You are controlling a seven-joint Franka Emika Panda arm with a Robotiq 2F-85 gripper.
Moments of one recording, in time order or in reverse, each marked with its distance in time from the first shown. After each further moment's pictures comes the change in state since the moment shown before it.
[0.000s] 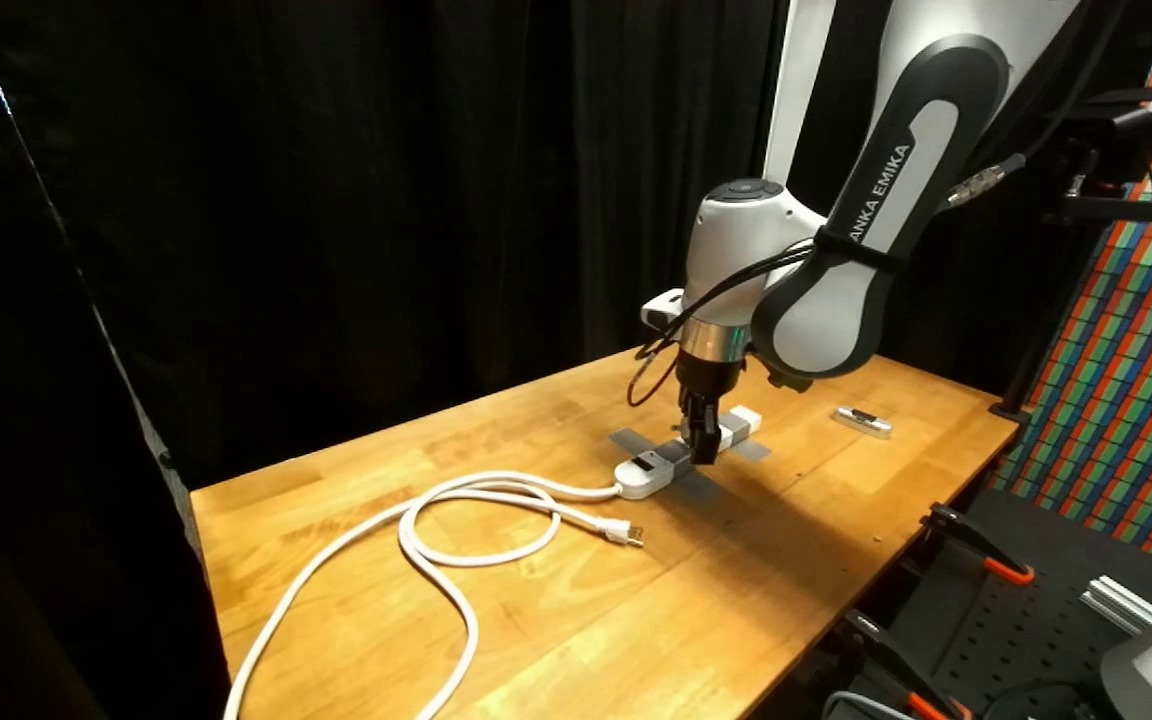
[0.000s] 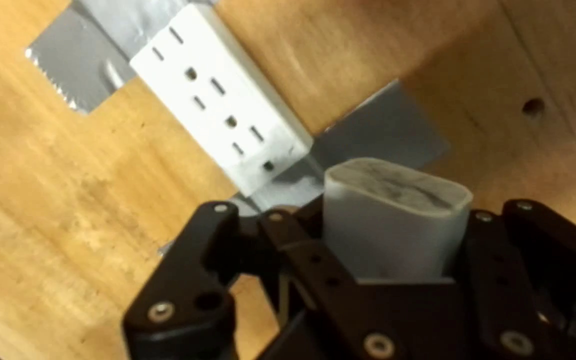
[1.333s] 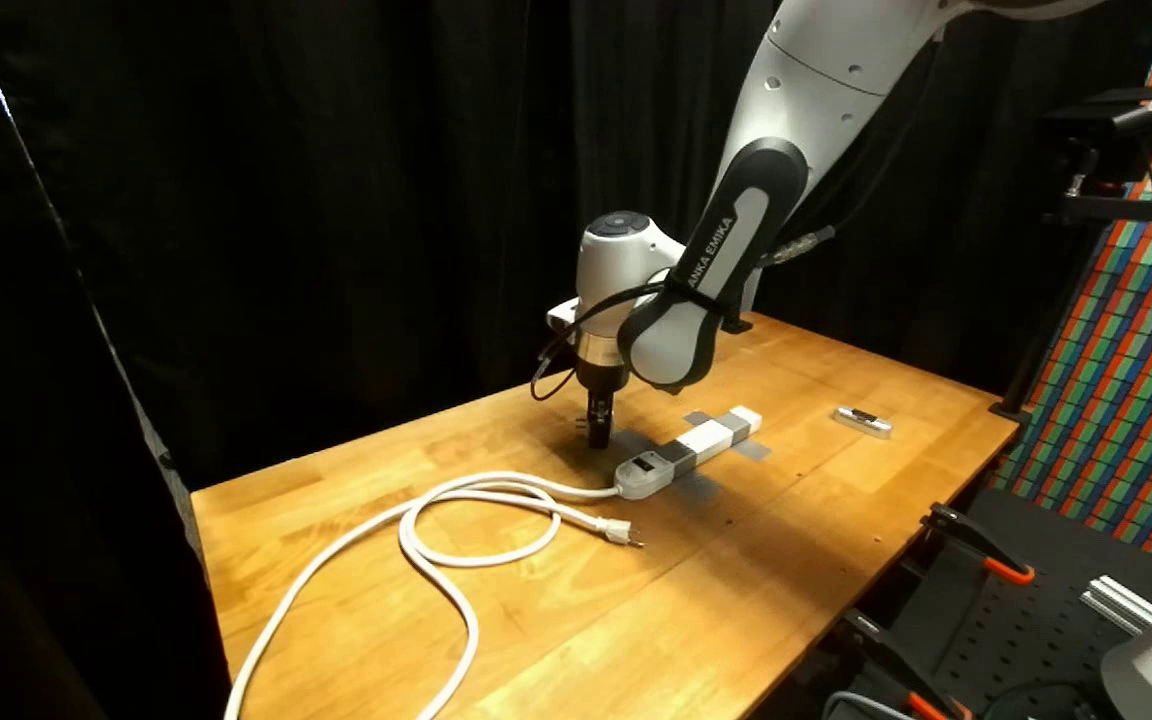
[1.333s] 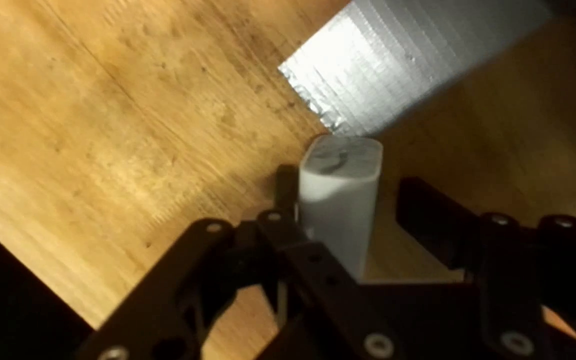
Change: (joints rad) arm -0.081 0.361 0.128 0.520 -0.003 -0.101 0.076
